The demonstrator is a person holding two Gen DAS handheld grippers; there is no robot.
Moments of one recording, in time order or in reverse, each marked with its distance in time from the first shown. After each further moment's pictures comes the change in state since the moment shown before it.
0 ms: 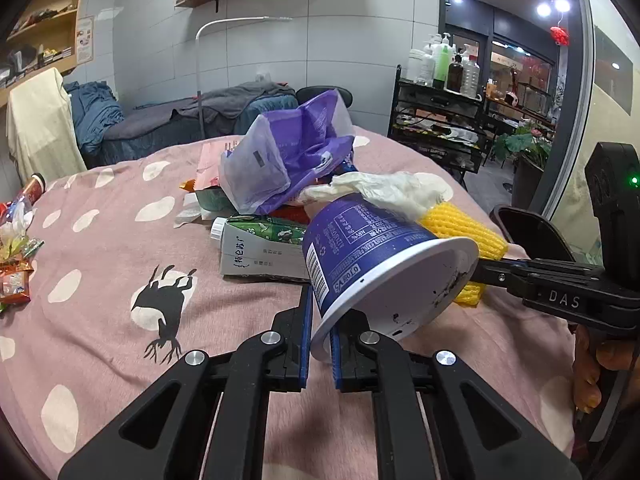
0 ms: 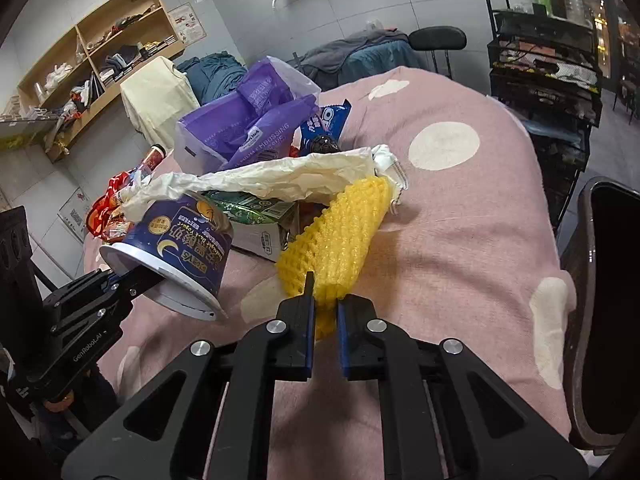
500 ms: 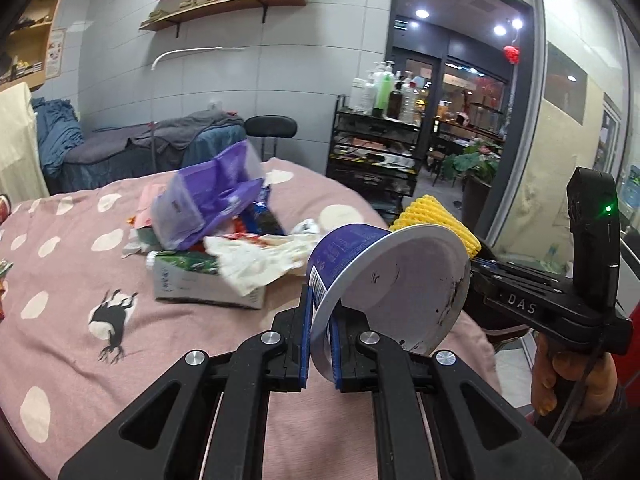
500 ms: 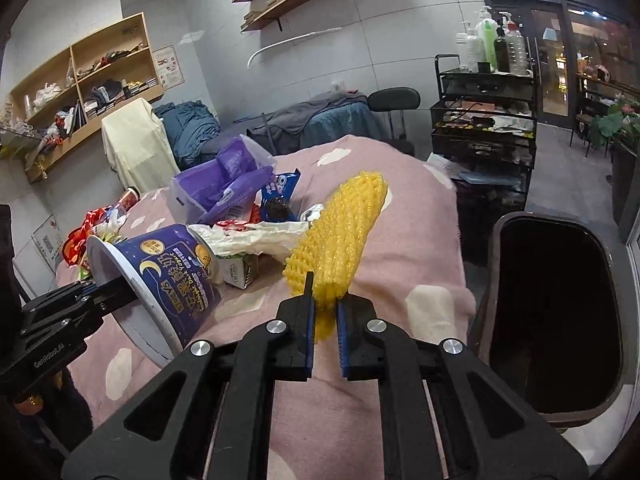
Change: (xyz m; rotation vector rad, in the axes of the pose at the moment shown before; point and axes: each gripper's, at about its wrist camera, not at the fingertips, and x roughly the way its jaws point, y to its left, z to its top) left arm -0.032 -0.049 0.010 0.032 -0.096 -0.192; right arm -0.084 -0.021 -0.016 0.004 -0.224 -0.147
